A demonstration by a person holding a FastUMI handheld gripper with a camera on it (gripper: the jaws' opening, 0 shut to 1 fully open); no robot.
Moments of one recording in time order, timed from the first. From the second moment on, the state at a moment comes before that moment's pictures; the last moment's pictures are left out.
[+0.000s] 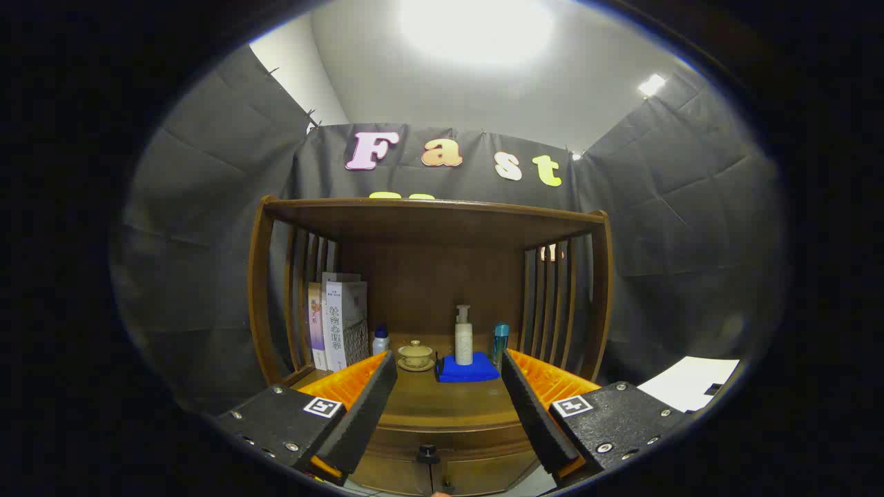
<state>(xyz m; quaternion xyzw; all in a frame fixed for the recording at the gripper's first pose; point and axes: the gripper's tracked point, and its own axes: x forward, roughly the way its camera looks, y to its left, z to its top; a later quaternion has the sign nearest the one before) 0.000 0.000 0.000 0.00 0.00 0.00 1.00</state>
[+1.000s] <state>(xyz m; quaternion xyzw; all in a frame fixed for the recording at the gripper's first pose) 0.009 0.013 -0.022 -0.02 0.02 0.02 1.00</state>
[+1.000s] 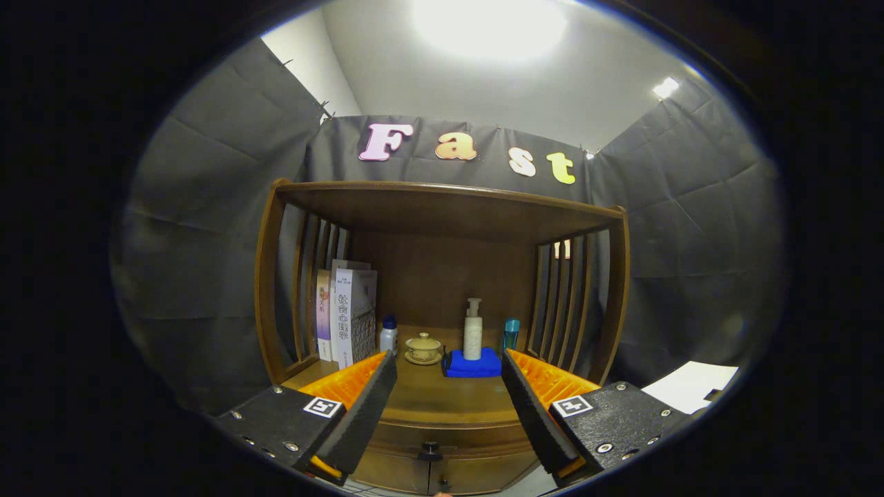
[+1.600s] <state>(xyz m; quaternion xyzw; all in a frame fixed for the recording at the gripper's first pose) 0.028 0.019 -0.070 0.00 0.05 0.04 1.00</state>
